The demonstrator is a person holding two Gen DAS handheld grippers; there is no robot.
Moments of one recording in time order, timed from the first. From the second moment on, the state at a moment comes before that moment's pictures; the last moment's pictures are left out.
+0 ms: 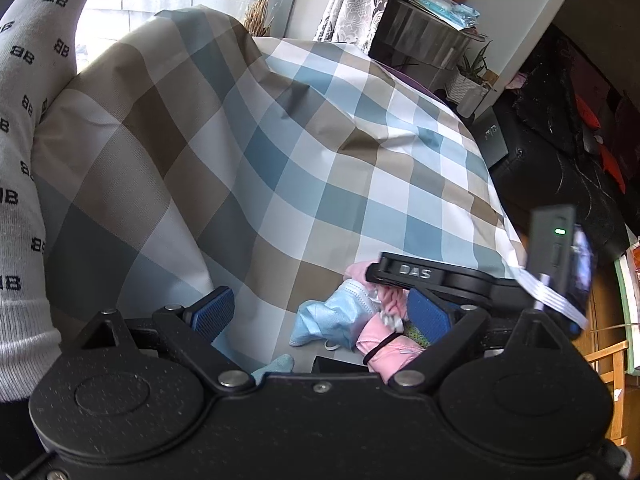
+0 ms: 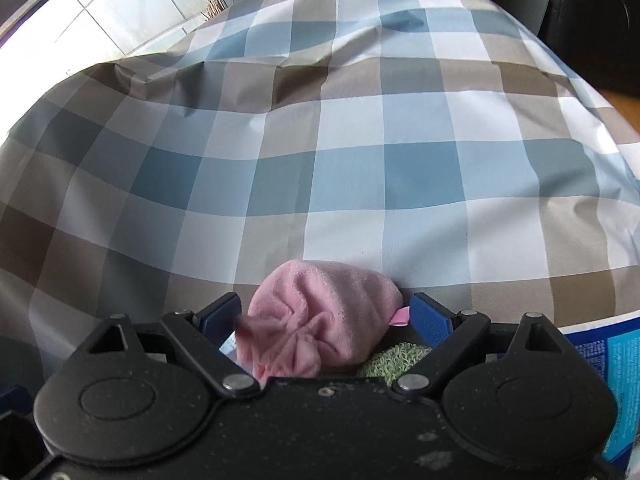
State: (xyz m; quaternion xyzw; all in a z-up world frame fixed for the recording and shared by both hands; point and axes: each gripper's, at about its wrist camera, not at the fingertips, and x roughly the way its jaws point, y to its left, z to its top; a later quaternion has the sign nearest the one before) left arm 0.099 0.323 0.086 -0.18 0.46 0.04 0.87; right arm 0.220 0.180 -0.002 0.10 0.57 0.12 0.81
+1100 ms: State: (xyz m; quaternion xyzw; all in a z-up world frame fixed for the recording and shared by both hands) left arm 0.109 0.313 0.060 -0.16 0.50 0.08 0.85; right arm 0.113 0.108 0.060 0.11 0.53 0.26 0.80
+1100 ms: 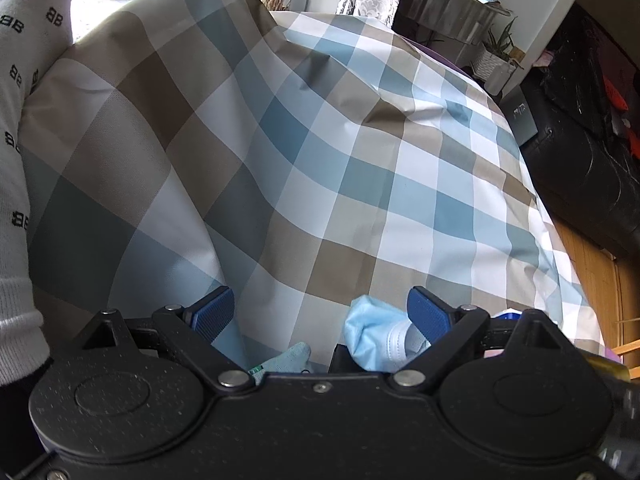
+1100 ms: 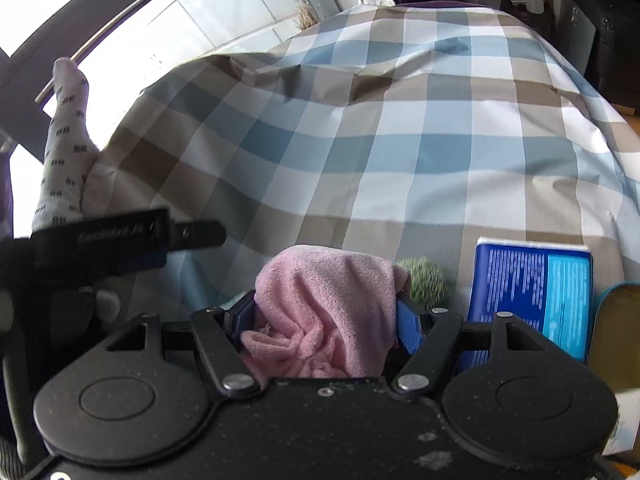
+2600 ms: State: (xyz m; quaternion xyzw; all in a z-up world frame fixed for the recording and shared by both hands) left arm 0.162 0.237 -0.046 -0.07 0.61 0.04 0.79; right arm -0.024 0.038 0.028 0.02 0.53 0.27 0.81
